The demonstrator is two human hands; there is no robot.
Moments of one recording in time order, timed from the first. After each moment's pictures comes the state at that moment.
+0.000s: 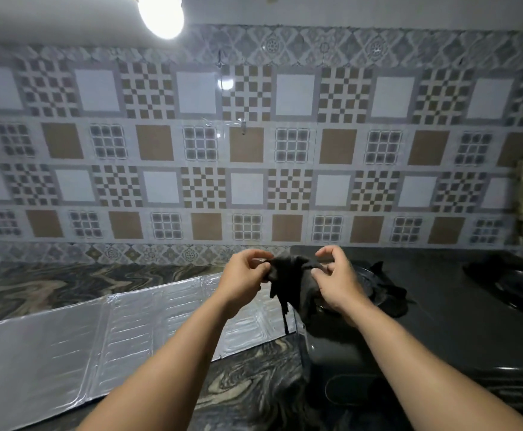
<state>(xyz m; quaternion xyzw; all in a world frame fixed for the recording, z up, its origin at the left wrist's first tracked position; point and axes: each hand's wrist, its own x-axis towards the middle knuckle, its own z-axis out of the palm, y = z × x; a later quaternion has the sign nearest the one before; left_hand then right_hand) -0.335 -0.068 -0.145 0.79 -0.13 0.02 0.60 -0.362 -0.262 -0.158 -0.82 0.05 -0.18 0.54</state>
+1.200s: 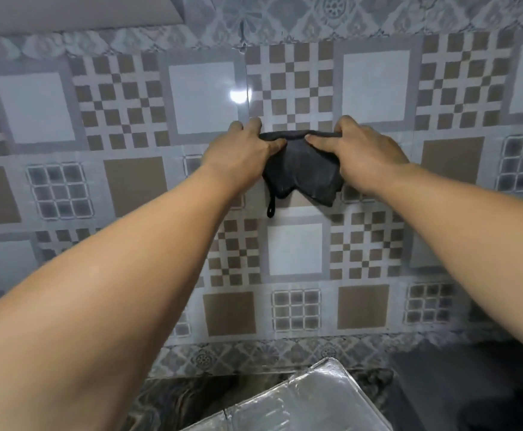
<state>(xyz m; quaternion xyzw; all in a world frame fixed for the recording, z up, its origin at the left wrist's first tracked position) 0.034 -0.008 0.073 0.88 -0.24 0.39 -0.13 0.006 -0.219 0.059 -0.92 0.00 -0.37 0.14</state>
